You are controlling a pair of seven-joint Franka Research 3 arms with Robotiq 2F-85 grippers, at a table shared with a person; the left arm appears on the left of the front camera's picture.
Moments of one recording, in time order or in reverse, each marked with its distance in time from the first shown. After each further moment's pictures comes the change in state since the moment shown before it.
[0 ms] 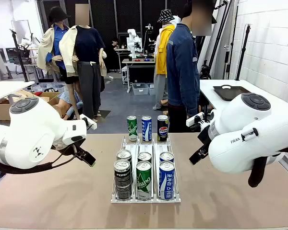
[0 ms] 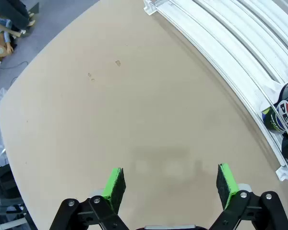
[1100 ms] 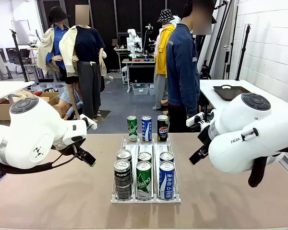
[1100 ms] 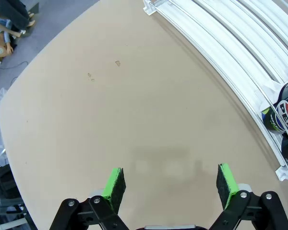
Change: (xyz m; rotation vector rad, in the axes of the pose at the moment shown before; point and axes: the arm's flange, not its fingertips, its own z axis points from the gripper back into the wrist) left arm 0.000 -0.001 0.000 0.000 0.000 -0.001; right arm 0.000 0.000 0.000 0.000 0.000 0.000
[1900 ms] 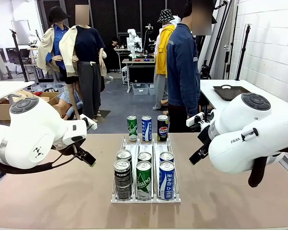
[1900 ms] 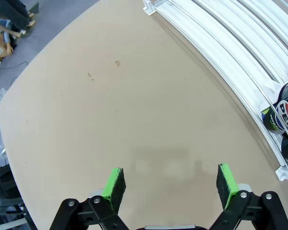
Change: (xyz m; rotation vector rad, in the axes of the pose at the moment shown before) left arm 0.000 0.000 0.000 0.000 0.000 0.000; right arm 0.000 0.000 0.000 0.000 0.000 0.000
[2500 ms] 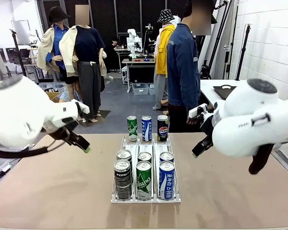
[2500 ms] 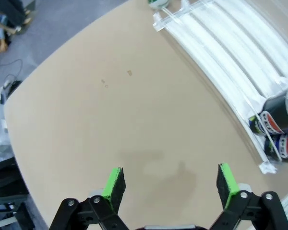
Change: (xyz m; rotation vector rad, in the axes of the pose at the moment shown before) left arm 0.025 0.040 0.060 -0.091 -0.009 0.053; right arm 0.019 -0.018 0.043 0.041 0.028 -0.005
